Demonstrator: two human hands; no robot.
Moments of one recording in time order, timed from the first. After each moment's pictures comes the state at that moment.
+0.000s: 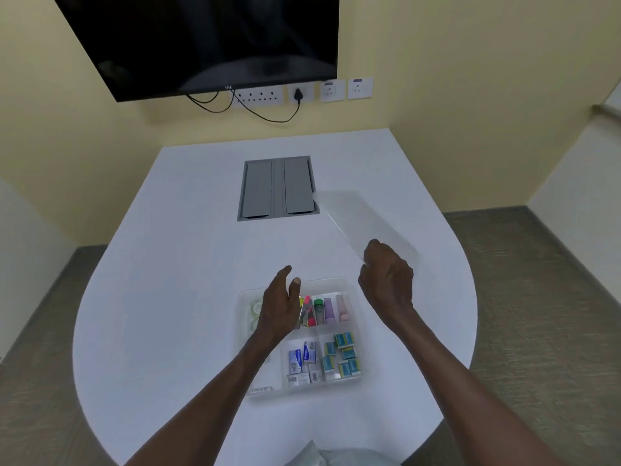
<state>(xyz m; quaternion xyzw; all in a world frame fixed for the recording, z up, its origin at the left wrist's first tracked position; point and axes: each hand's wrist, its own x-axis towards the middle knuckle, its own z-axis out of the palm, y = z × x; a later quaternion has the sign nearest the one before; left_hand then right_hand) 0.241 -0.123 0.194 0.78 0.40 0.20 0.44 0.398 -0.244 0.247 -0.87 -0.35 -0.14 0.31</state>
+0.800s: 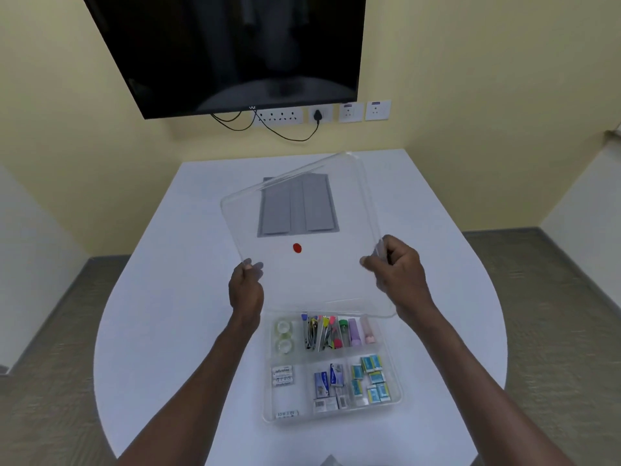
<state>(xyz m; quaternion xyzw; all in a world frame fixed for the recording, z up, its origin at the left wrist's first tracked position) 0.207 -0.006 0.215 0.50 0.49 0.38 0.61 0.364 -0.206 0.319 -0.68 -0.32 0.19 0.63</state>
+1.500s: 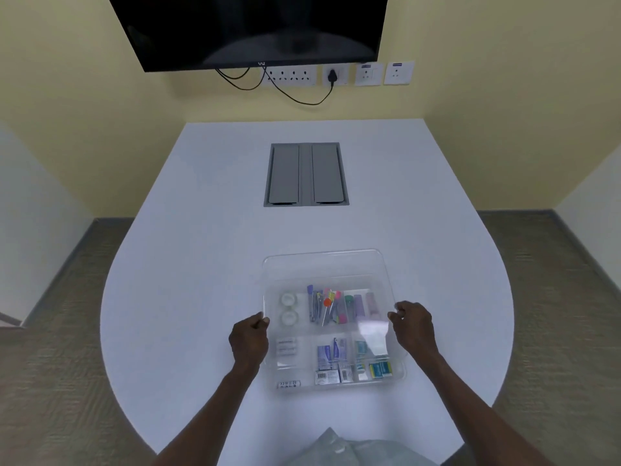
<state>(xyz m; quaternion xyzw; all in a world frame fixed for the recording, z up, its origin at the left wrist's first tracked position) 0.135 -0.066 0.113 0.63 0.61 0.20 0.44 0.388 -0.247 0.122 -0.91 -0.23 0.16 0.31</state>
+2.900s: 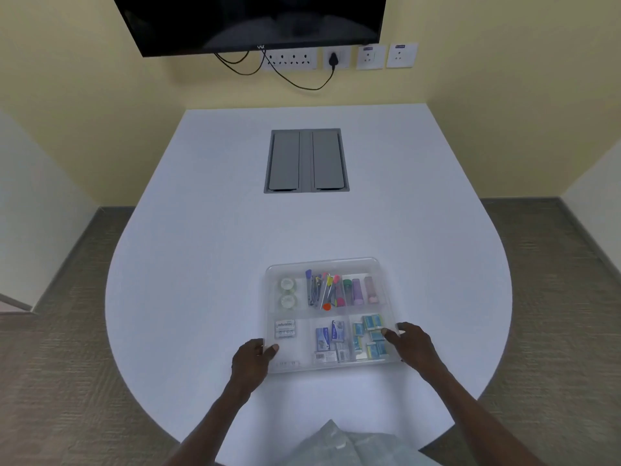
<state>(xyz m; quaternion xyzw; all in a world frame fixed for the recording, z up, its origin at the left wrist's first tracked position) 0.084 -0.114 0.088 0.59 0.61 0.02 0.53 0.366 -0.300 0.092 -0.88 -0.17 0.36 0.26</state>
